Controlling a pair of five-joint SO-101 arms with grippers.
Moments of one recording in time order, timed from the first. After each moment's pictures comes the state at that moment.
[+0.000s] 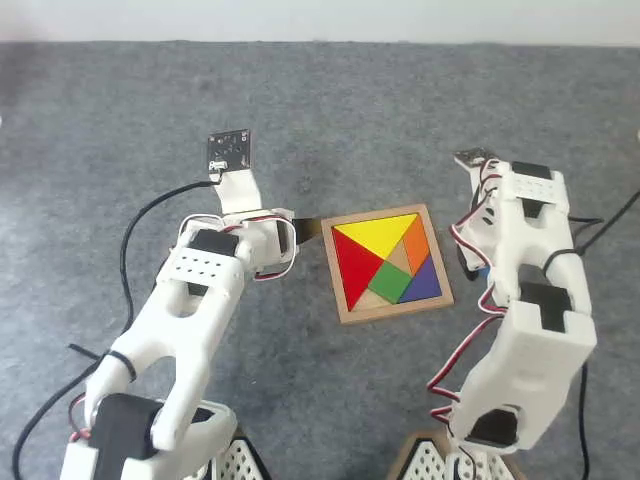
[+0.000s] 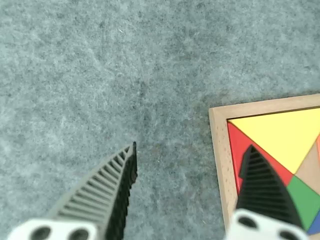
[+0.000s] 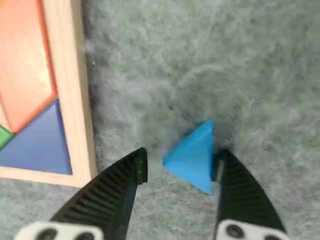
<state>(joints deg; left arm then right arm) 6.9 -15.6 49.1 40.7 23.8 7.7 24.0 5.0 76.7 27.7</state>
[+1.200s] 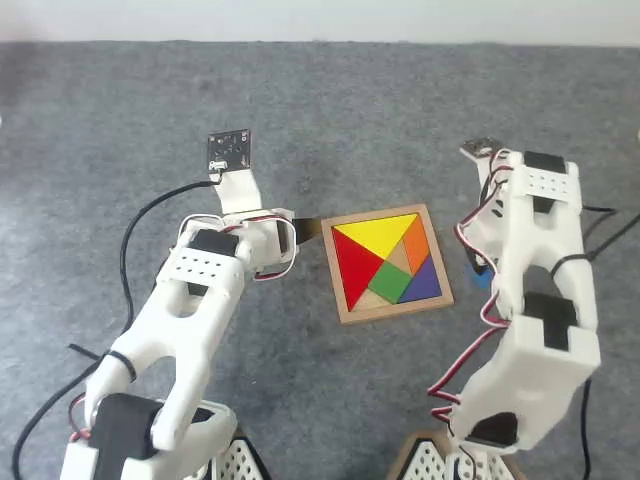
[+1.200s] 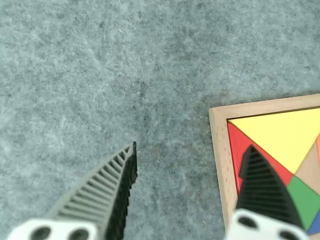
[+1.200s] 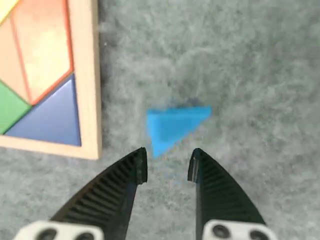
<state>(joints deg) 6.9 -15.6 49.1 40.7 23.8 8.0 17.1 3.1 83.0 29.8</state>
